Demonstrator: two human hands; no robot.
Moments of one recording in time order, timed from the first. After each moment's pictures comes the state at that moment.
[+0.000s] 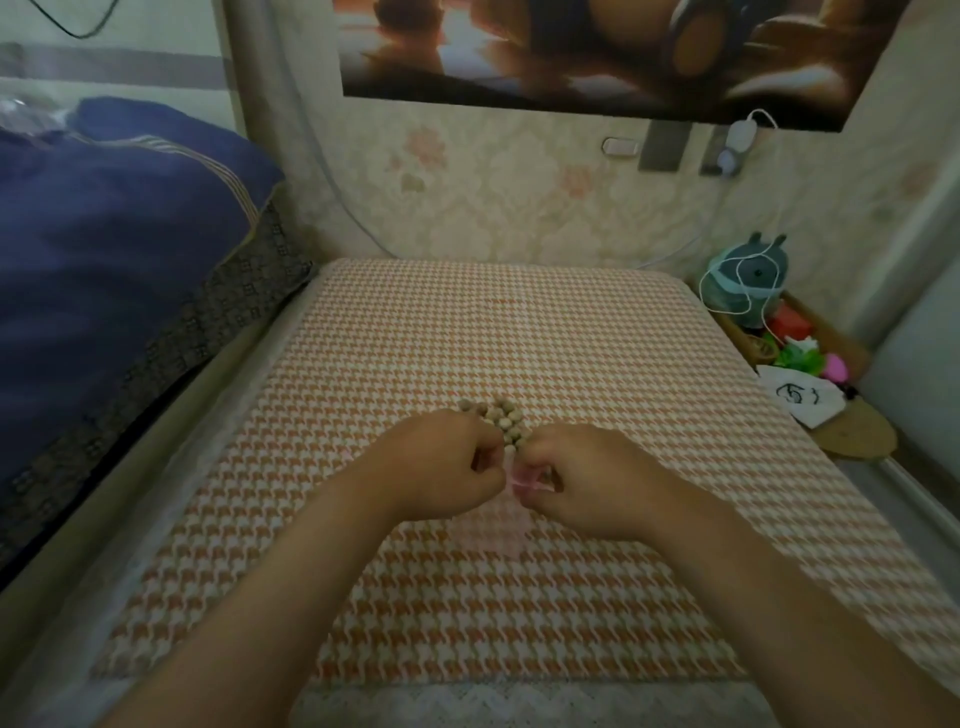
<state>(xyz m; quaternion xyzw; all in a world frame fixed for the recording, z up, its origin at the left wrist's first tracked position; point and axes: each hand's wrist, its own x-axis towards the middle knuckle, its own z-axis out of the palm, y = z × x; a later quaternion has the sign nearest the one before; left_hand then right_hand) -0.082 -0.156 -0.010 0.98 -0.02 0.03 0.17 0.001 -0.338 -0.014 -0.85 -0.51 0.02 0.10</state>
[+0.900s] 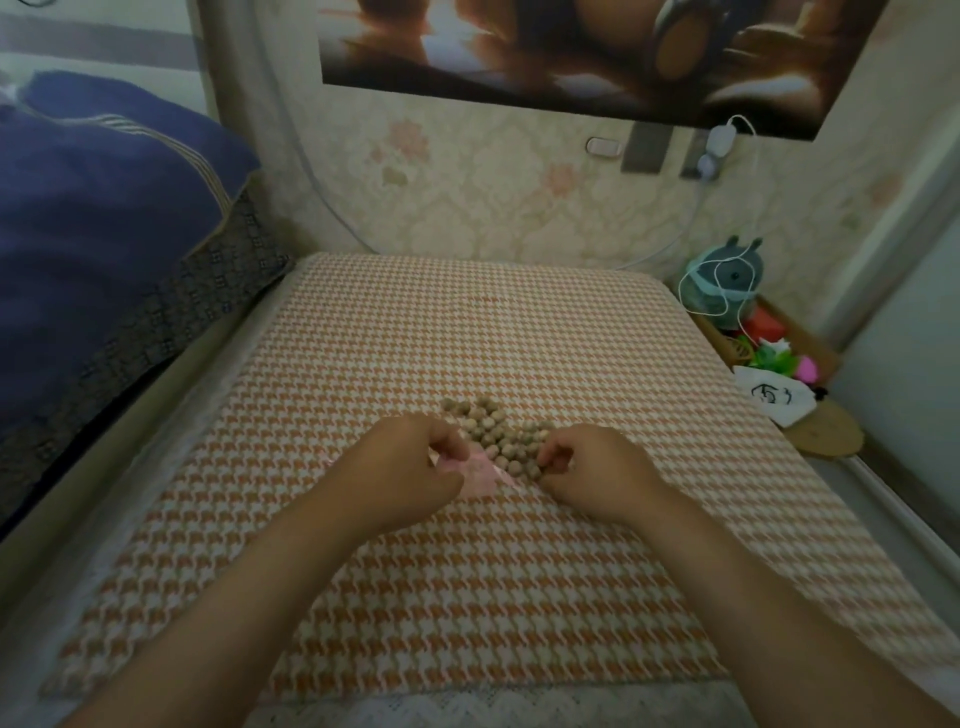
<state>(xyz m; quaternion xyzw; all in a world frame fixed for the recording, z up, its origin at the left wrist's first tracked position) -0.089 -0.145 -0.033 0.95 0.10 0.07 0.29 0.041 -0.349 -0.059 -0.94 -0.30 0.06 0.16</state>
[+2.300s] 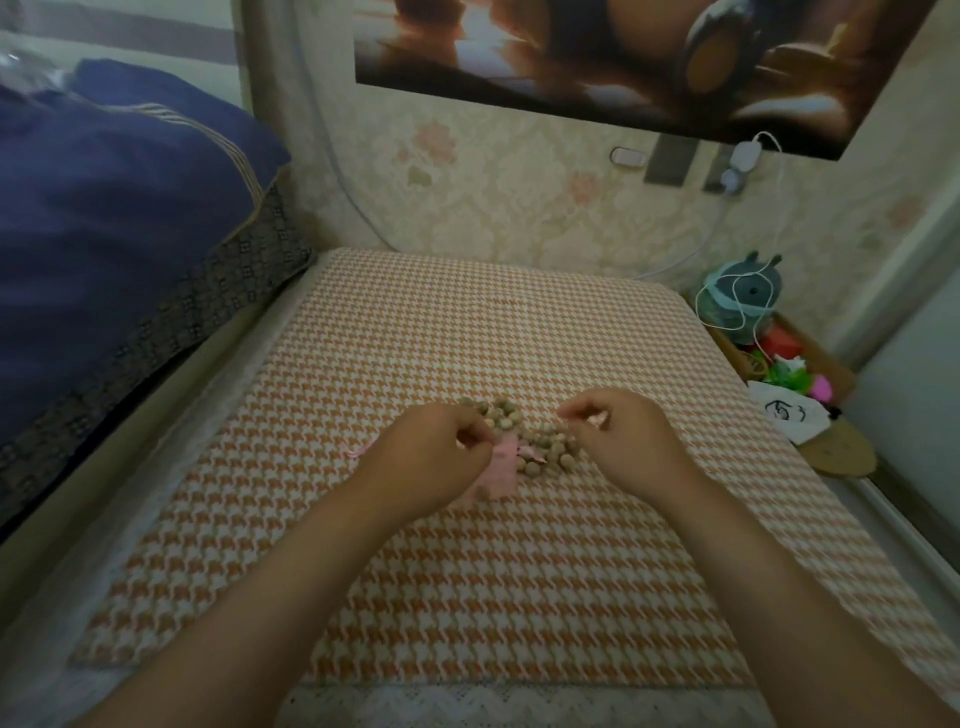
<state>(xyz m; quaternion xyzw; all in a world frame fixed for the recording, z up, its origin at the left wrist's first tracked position) -0.087 -0.150 -0.030 0.93 0.11 0.10 0.34 0.043 -0.342 -0.033 -0.90 -0.28 -0.02 0.33</state>
